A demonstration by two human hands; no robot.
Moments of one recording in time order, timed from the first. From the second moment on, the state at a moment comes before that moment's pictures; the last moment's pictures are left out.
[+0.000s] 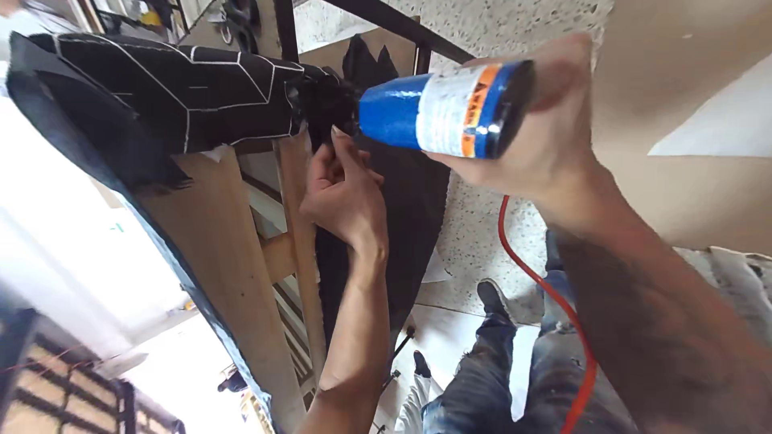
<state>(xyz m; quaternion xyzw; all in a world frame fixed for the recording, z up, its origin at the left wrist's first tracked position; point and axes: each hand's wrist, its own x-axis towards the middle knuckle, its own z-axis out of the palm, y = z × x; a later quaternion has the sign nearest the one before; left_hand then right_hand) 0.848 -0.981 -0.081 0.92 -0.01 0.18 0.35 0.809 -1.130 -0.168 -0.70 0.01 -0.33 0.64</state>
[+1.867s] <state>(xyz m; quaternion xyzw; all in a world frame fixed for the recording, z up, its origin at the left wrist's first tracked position) 0.611 -0.632 0.160 0.96 -0.22 0.13 -0.11 0.733 -0.969 -0.180 -0.72 -0.01 -0.29 0.64</state>
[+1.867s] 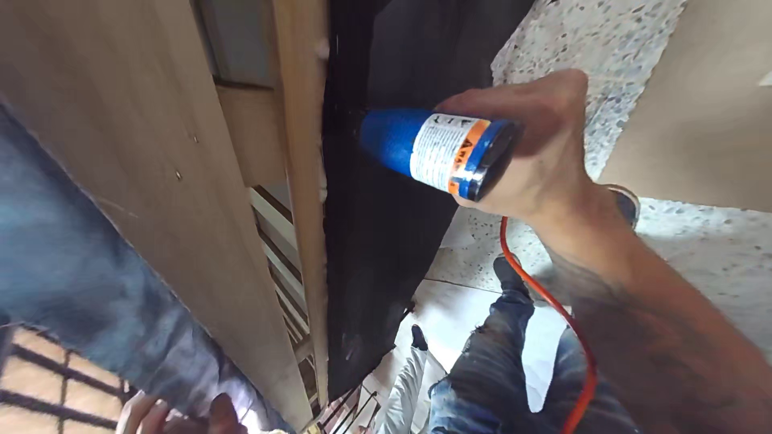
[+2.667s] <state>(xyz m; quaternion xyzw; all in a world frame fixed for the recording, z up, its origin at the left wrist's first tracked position) 0.576 -0.476 0.125 0.93 -0.37 -0.07 0.00 0.601 -0.800 -0.180 -0.75 0.03 -0.29 0.59</state>
